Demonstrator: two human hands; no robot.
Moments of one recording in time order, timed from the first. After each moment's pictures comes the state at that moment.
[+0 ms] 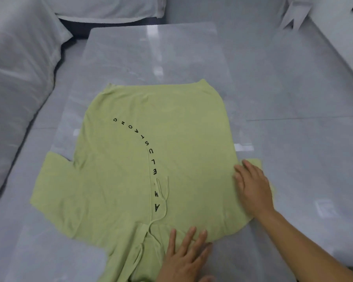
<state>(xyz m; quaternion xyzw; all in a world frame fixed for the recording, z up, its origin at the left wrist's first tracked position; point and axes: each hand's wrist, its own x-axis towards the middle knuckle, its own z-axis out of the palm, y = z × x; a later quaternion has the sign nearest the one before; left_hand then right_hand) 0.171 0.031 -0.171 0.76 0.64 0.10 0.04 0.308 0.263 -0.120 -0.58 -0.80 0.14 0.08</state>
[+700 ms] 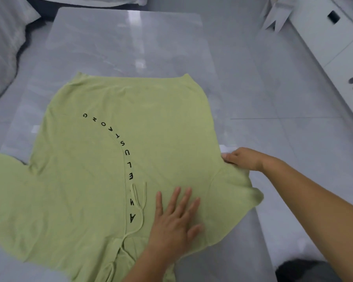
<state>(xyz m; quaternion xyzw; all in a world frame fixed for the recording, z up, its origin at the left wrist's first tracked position) 0.161 0.135 -0.149 0.70 0.69 0.08 0.13 0.304 0.376 -0.082 -0.53 -0.73 0.38 -0.21</state>
